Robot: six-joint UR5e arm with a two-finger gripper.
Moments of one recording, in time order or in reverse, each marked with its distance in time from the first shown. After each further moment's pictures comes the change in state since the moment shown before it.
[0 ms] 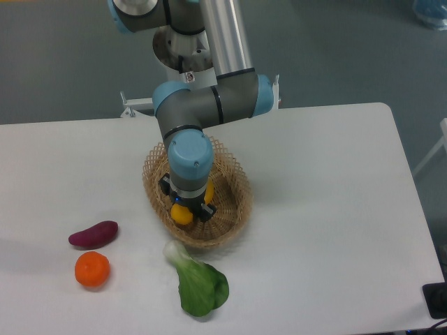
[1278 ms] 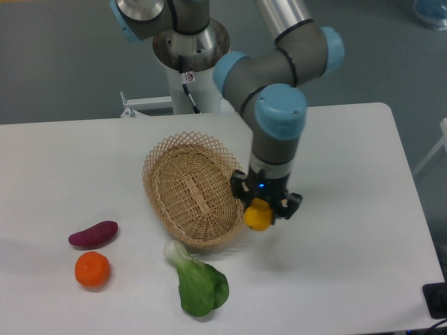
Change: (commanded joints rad) arm 0.310 0.005 0.213 -0.015 -0.034 0.147
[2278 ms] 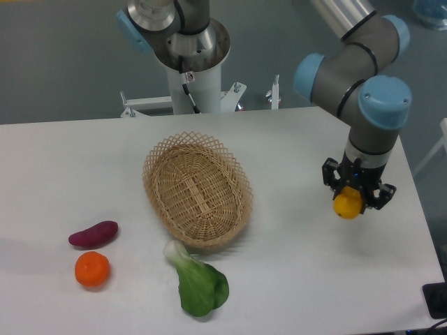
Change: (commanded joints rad) arm 0.189 -0.121 0.136 -0.006 0.066 0.385
